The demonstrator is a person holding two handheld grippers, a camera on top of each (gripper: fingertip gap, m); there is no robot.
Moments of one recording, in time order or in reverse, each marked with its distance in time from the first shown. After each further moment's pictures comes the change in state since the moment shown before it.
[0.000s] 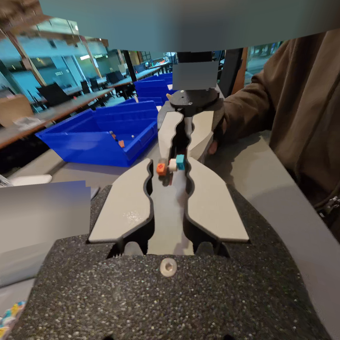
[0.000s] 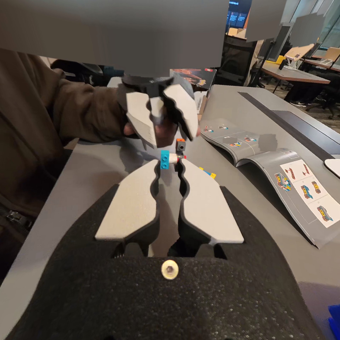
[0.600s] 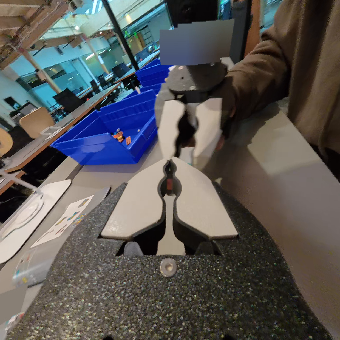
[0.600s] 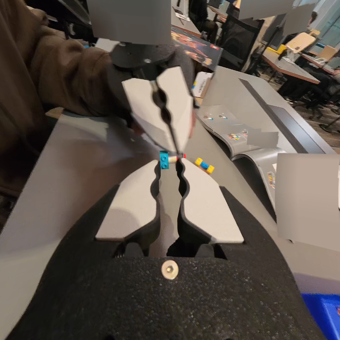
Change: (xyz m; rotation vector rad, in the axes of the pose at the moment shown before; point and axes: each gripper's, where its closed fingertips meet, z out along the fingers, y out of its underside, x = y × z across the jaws) left arm 0.008 0.010 0.011 -0.095 -0.044 0.182; right arm -0.012 0.013 0.005 -0.136 0.021 -0.153
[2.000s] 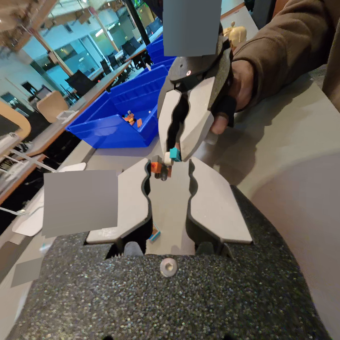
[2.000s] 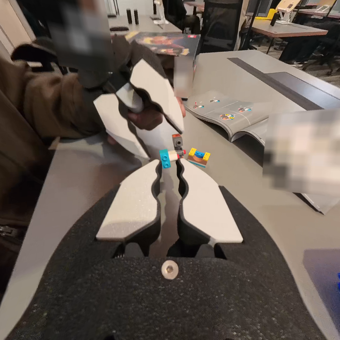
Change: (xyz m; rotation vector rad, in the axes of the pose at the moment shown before) left arm -0.011 0.020 -0.002 -0.112 -0.072 0.039; right arm 0.024 0.013 0.000 0.034 0.036 0.297
